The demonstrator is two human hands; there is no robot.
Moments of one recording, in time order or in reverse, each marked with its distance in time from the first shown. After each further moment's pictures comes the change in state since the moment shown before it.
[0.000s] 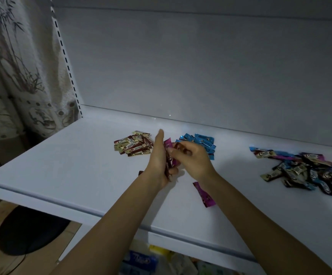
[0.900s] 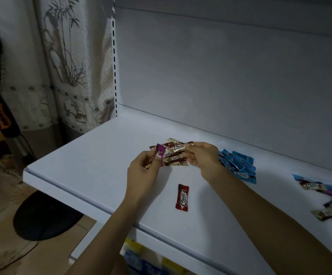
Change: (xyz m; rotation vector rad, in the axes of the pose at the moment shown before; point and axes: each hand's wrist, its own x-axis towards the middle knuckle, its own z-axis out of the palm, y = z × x) left_hand -0.014 0.020 -0.130 0.474 0.396 0.695; right_hand 0.088 -0.002 0.082 0.293 0.170 0.398
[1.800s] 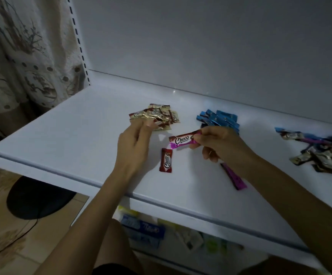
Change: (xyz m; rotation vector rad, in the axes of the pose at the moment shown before) left_hand -0.016 0.018 0.017 0.096 -0.149 -0.013; right_hand -0.085 -0.001 -0.089 -0.455 -0.259 -0.128
